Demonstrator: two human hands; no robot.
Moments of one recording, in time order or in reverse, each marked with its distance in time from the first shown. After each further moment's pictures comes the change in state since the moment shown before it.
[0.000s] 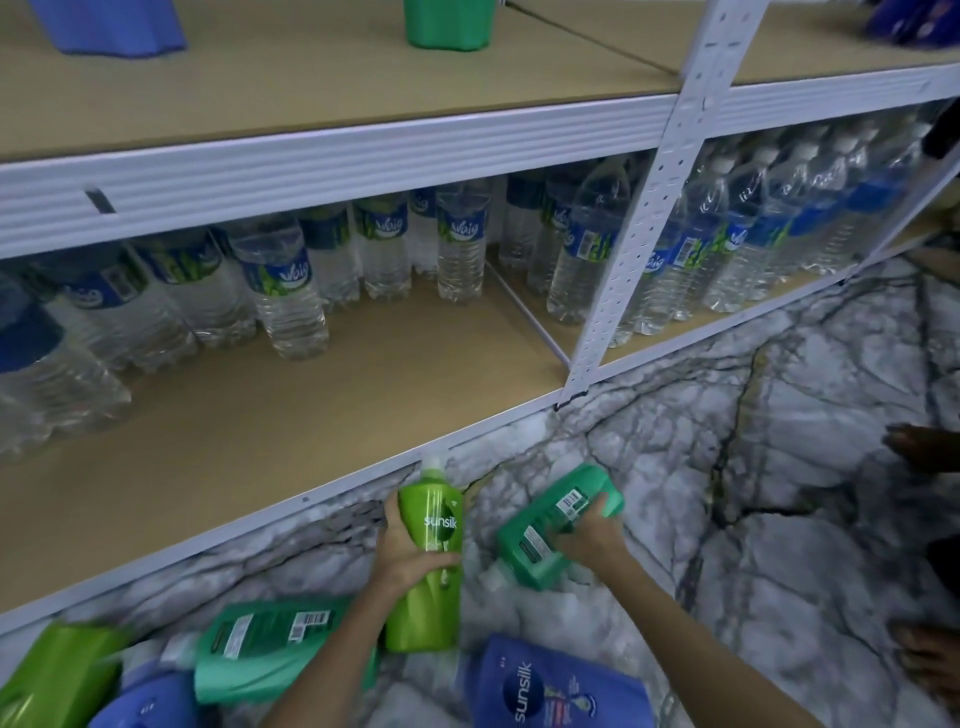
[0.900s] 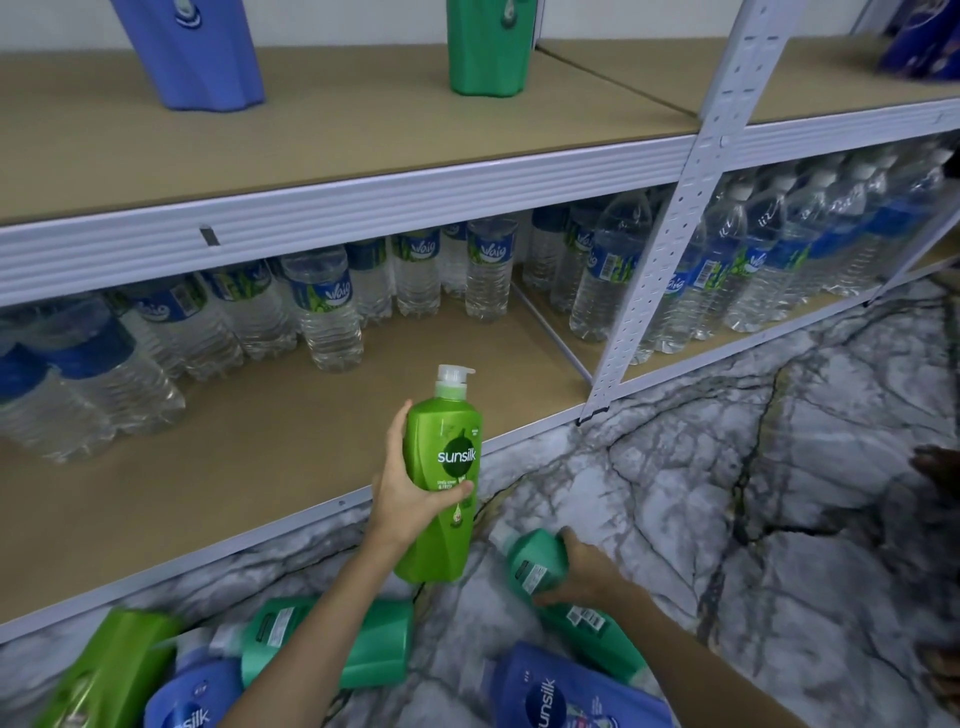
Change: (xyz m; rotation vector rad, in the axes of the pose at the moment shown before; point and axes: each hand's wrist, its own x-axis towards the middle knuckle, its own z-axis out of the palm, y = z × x) left_hand -0.044 0.078 -0.063 -0.194 0.147 0.463; right_hand -0.016 0.002 0.023 -0.281 -0.239 -0.375
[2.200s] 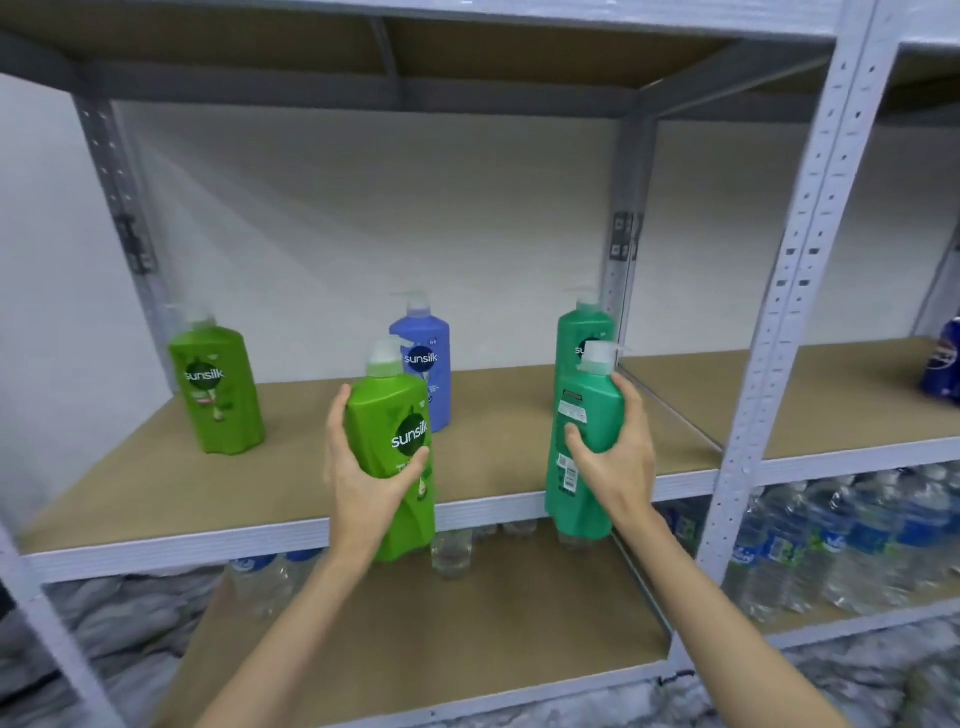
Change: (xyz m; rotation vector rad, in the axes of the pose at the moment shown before) left_hand -0.014 0.293 -0.171 0.089 0.755 0.644; right_hand -0.170 -0.257 -0.329 0.637 1.125 -0.734
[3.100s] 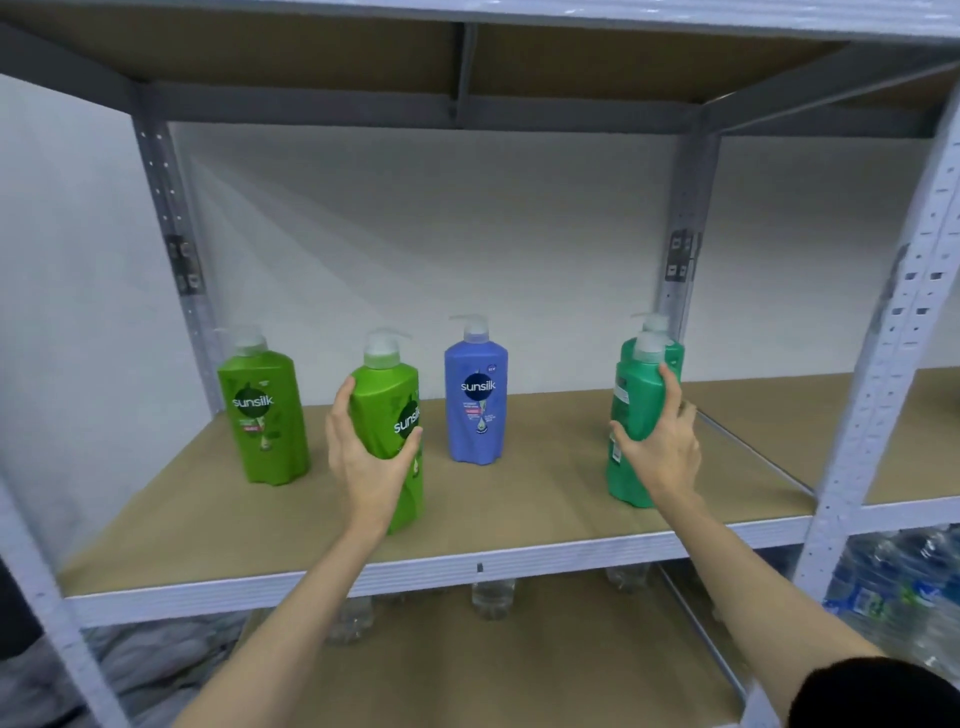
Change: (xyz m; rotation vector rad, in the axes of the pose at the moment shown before) left_hand 0.081 -0.055 -0.021 0.113 0.175 0.102; right_hand 0.062 0.006 0.072 -0.280 0.000 0.068
